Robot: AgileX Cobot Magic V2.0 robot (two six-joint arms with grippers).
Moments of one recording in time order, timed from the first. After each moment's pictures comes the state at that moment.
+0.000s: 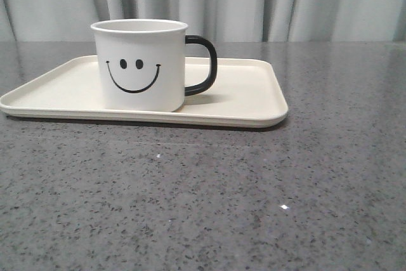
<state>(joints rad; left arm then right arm) 0.02 0.76 -1.05 0.11 0.93 -0.03 -0.76 1.48 -2.09 1.29 1.15 -0.82</state>
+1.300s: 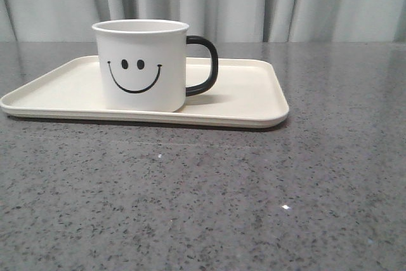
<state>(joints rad) -0.03 0.70 -1.00 0.14 0.89 -0.04 -0.10 0.28 -0.69 0.79 0.71 -0.82</state>
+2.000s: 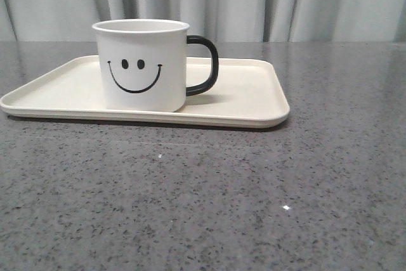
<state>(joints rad) -0.03 0.52 -0.79 0.14 0.84 -0.04 -0.04 0.25 -0.57 0.66 0.58 -0.80</state>
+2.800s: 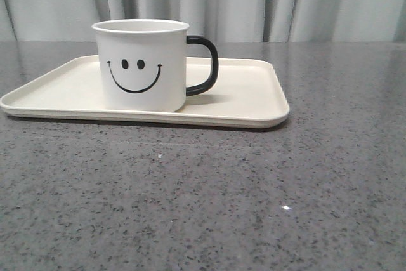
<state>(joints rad) -0.03 0.52 -0.79 0.12 0.84 -0.04 -0.04 0.25 -0.57 0.66 0.58 -0.80</state>
